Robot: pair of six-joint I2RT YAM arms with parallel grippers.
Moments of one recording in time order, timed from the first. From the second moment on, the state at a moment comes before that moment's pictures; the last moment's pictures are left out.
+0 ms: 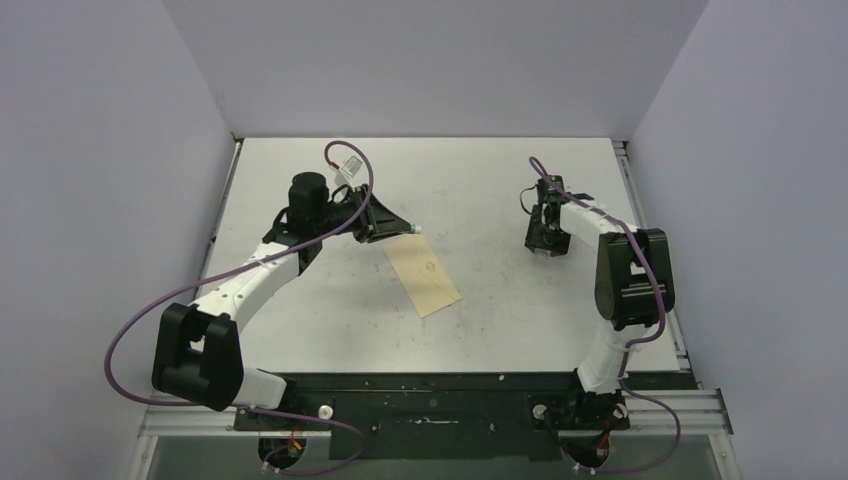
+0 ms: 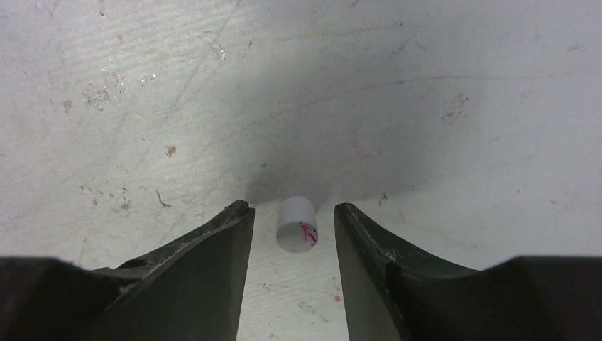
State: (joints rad) left arm -0.32 1.40 0.95 0.09 0.80 -0.96; right arm 0.12 1.85 1.22 -0.58 0.20 0.35
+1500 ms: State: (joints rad) left arm -0.34 1.36 0.94 0.22 0.83 -1.05; right arm 0.26 1.41 1.17 -0.27 -0.48 0.49
